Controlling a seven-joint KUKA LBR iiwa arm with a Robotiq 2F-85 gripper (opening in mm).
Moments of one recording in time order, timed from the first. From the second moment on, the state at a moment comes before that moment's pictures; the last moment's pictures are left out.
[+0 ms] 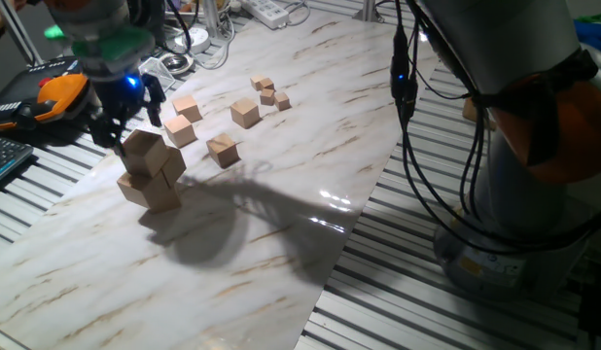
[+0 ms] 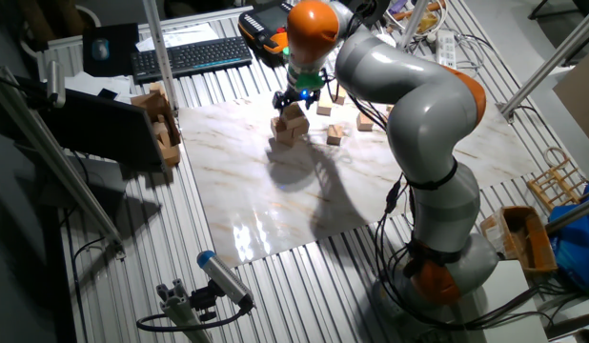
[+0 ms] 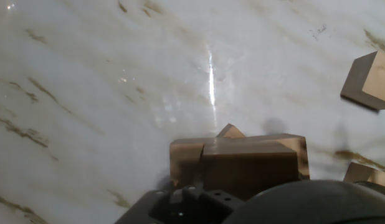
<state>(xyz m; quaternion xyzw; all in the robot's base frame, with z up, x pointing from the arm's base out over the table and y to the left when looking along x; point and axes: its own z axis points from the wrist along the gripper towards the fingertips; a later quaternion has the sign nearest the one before) 0.640 0.169 0.201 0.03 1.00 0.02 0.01</state>
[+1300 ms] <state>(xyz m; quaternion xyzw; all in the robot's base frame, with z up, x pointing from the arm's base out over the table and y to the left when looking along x) 0.598 0.090 0.224 -0.03 1.00 0.01 0.03</state>
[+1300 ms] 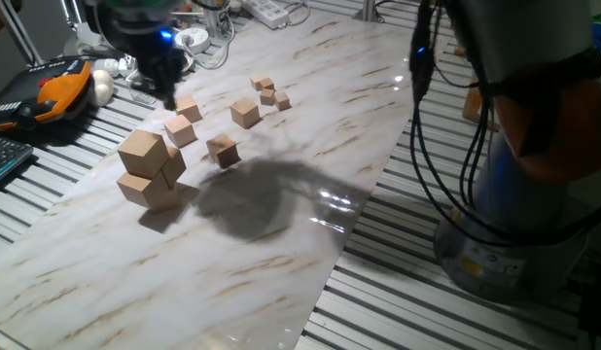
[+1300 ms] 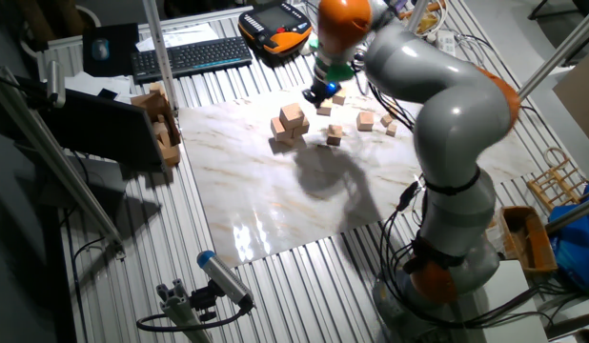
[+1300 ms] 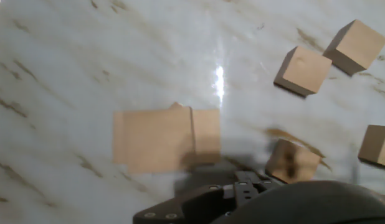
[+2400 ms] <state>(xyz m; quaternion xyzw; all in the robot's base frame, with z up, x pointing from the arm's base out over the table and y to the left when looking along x) 0.562 0.060 0.206 -0.02 1.00 0.01 0.02</state>
